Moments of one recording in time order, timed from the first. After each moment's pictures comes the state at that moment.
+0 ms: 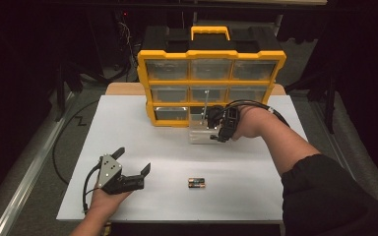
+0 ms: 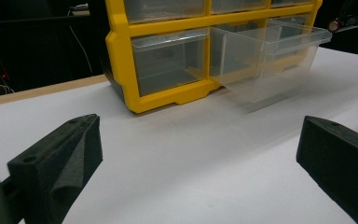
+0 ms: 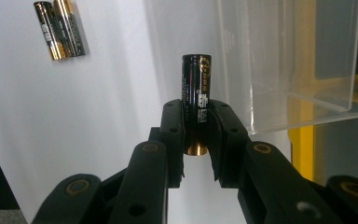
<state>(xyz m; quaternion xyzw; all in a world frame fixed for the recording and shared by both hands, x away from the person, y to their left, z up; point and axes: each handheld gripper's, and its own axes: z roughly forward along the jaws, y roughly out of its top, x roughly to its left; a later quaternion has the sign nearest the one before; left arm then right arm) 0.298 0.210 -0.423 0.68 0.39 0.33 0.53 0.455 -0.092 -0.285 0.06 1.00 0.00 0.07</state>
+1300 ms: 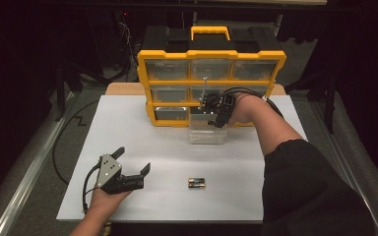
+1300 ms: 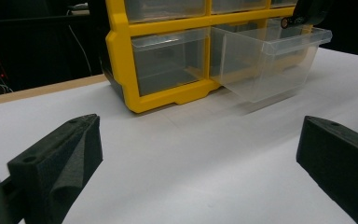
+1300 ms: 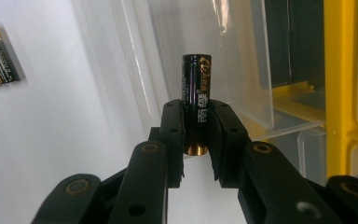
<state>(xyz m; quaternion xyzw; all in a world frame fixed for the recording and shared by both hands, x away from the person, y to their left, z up) 0.299 0.211 -0.423 0.68 0.39 0.33 0.53 0.503 -0.087 -0.288 0.08 0.99 0.01 0.09</state>
